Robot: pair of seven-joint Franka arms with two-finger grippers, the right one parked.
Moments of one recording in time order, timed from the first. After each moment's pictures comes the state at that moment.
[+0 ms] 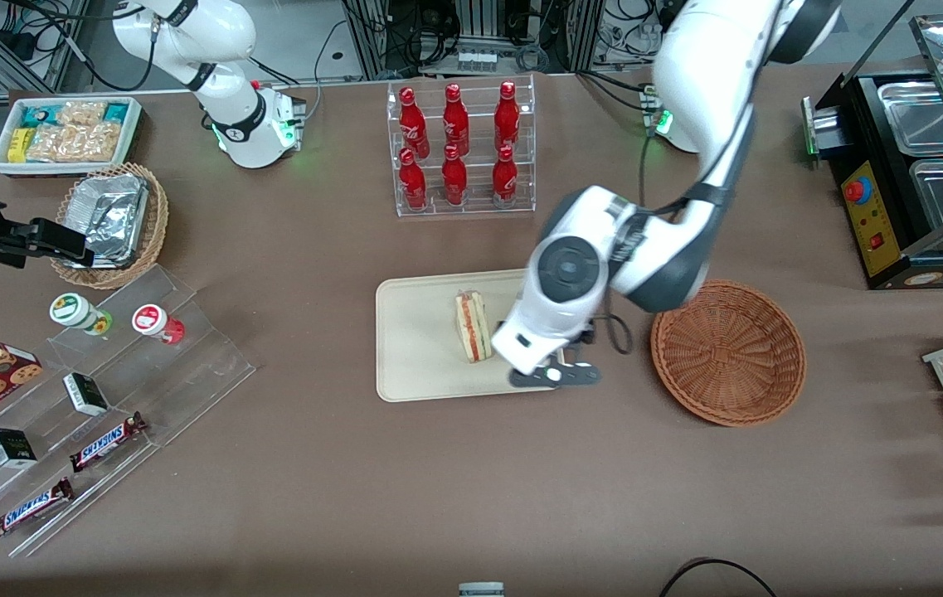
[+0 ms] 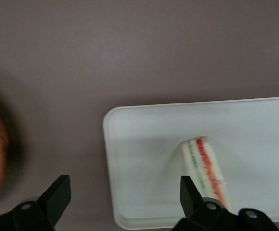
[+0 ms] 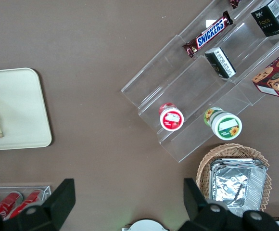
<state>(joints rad) -0.52 0.63 -0.06 -1.27 -0.01 1.84 -0.54</state>
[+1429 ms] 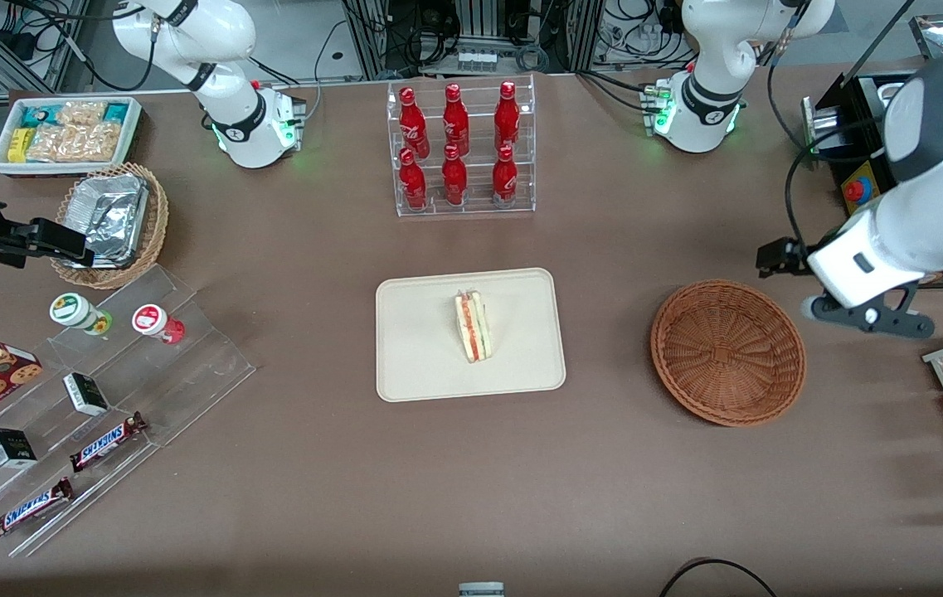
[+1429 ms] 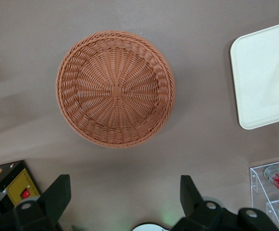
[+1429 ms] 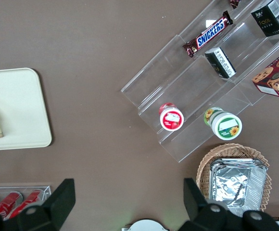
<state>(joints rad) -0.09 0.16 -0.05 -1.50 0.00 1.47 0.08</state>
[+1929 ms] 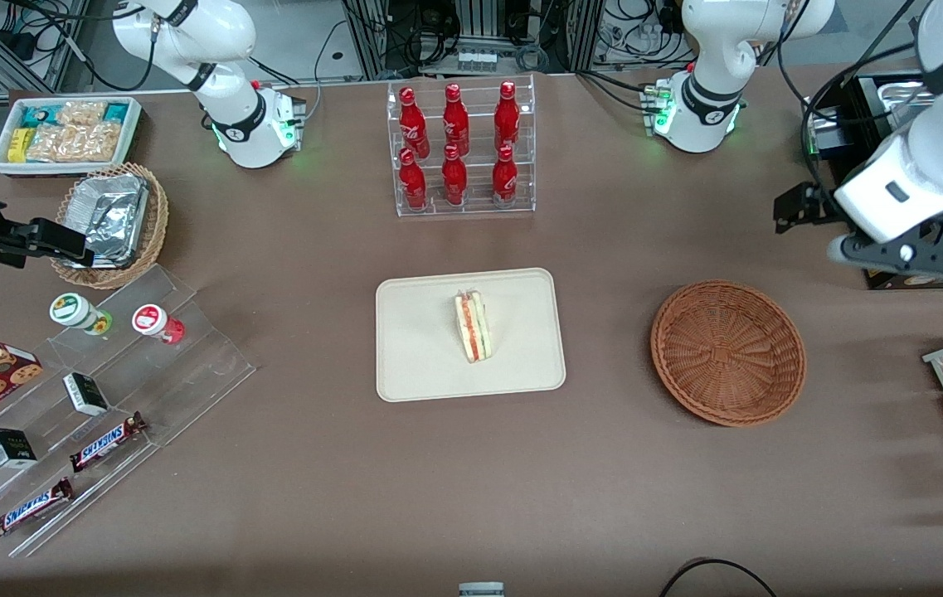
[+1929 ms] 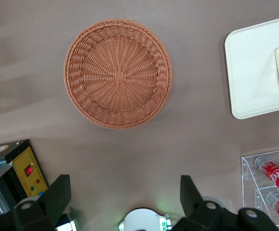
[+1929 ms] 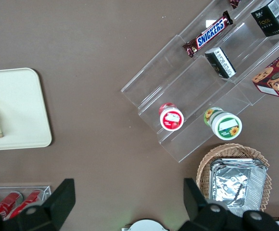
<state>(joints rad) -0.09 0.01 -0.05 -1.55 0.00 1.41 0.04</state>
